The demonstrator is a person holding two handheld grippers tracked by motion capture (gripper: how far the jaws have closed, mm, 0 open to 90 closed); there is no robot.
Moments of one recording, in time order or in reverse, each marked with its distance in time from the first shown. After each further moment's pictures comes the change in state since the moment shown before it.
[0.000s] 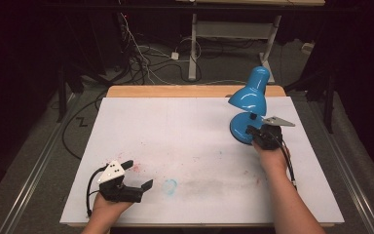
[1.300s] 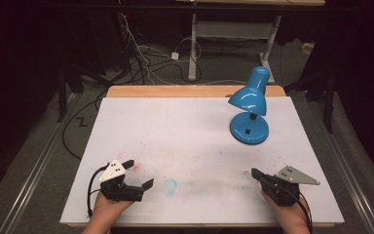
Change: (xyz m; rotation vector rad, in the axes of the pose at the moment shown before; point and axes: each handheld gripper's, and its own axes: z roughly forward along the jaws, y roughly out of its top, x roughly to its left) left arm 0.003 -0.002 0.005 -0.004 -0.002 -0.009; right arm 0.050 -0.087 -0.116 -0.066 0.177 -0.073
